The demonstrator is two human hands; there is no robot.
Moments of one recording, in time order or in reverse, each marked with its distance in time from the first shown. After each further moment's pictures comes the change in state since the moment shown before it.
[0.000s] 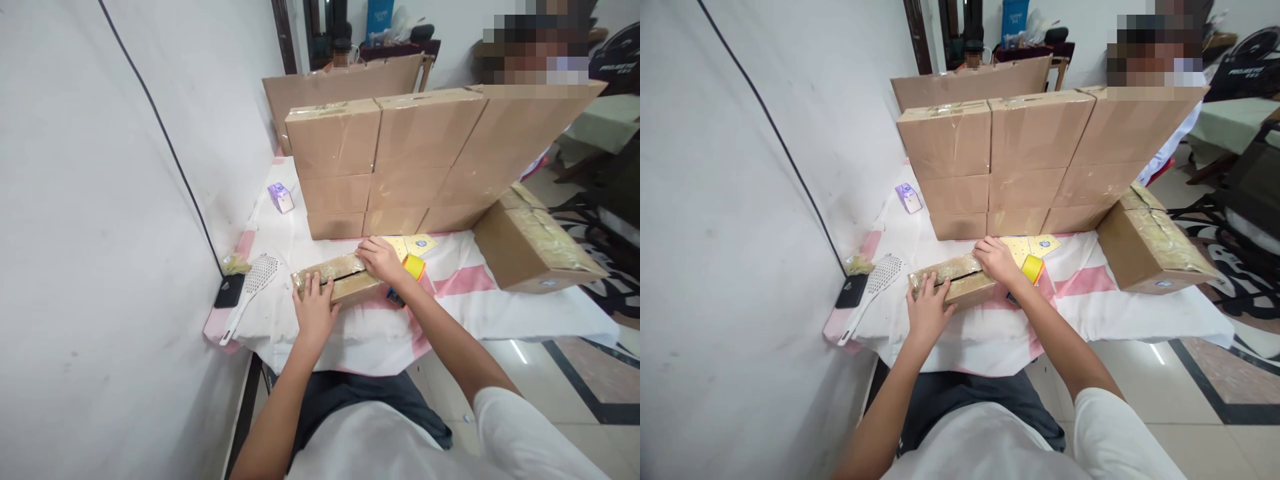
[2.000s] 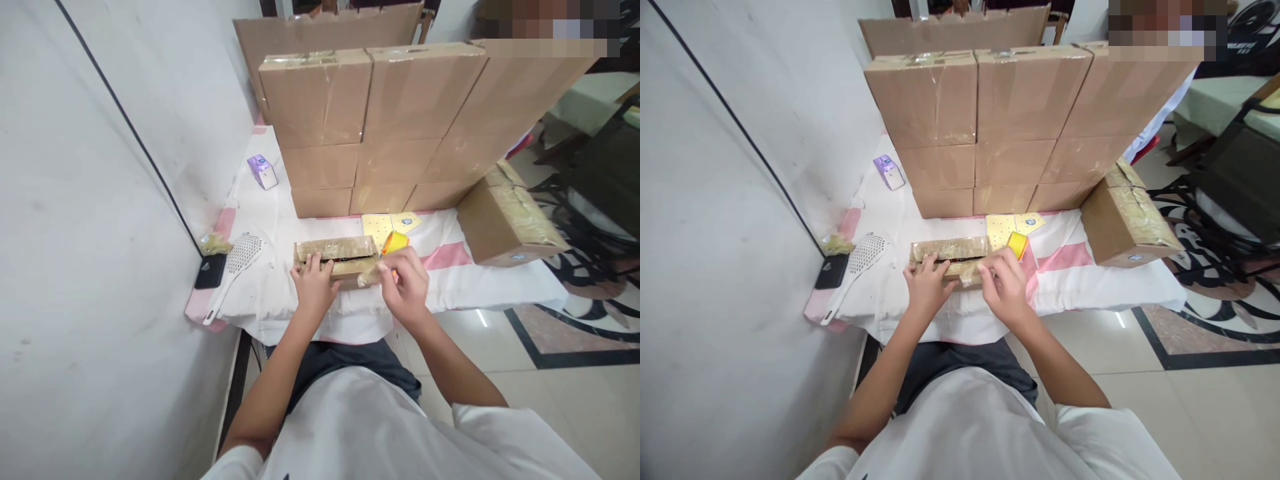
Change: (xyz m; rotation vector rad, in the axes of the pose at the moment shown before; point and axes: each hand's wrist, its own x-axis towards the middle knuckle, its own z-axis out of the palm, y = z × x) left_hand 0.003 0.028 0.008 -0.127 0.008 0.066; right_hand -0.063 -0.106 -0.093 0.372 0.458 0.388
